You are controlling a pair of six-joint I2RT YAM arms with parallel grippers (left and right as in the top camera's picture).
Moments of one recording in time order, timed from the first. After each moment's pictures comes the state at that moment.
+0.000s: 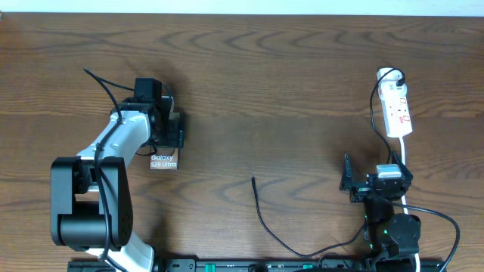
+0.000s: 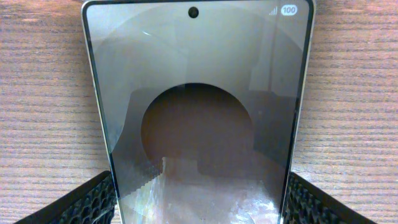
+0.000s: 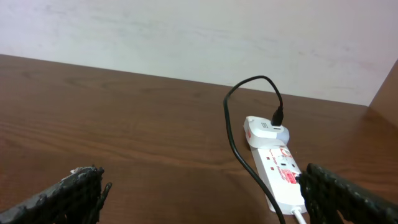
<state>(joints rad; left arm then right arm) -0.02 1.79 1.04 -0.62 0.02 0.01 0.10 0.01 0.01 -0.06 0.08 -0.11</state>
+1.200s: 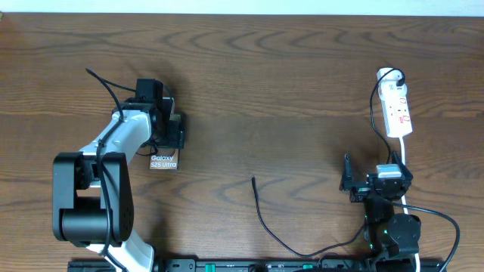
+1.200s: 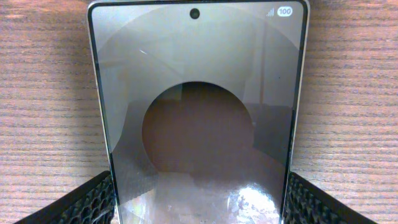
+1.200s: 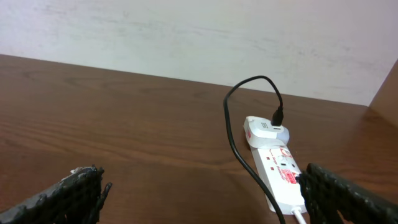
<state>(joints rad) -0.02 1.82 1.04 -0.61 0.02 0.01 0.10 0.01 0.01 -0.06 0.08 -0.11</state>
